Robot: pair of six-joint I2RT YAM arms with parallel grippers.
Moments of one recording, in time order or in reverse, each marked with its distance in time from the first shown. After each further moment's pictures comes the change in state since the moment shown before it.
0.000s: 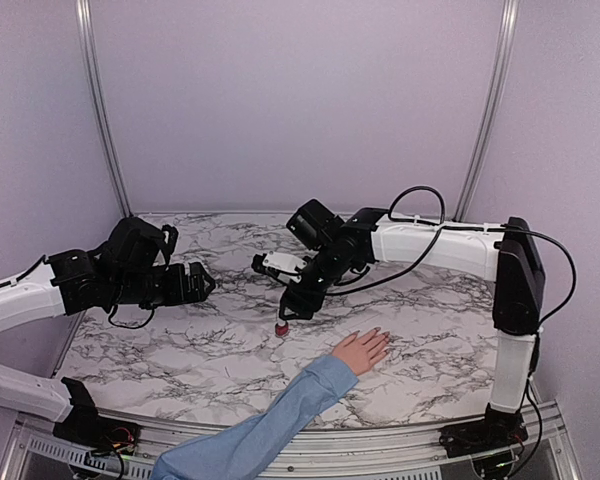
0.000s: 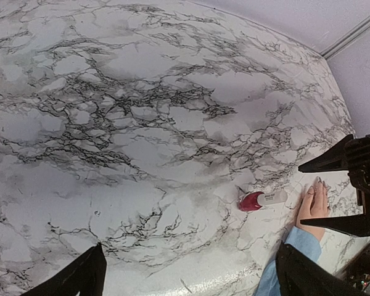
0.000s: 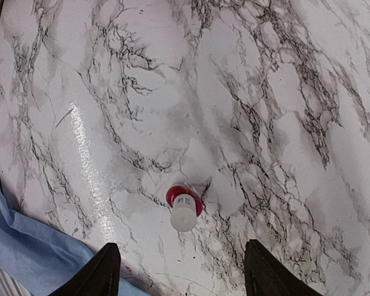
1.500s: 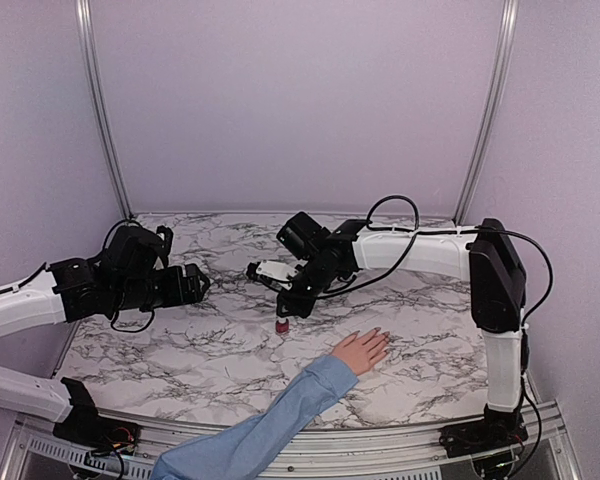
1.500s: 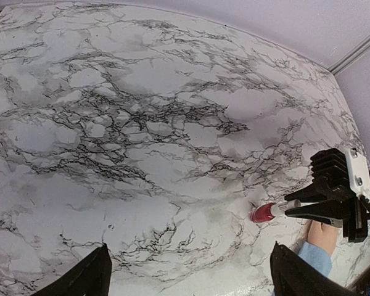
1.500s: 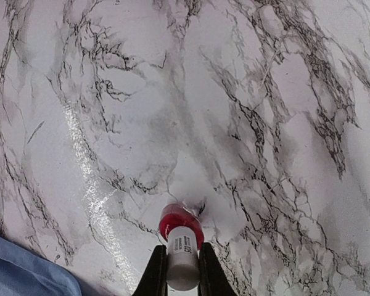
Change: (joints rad) left arm 0.005 -0.017 -0.060 0.075 -0.076 0.004; right arm 0.000 0.110 0.030 0.060 0.016 0.030
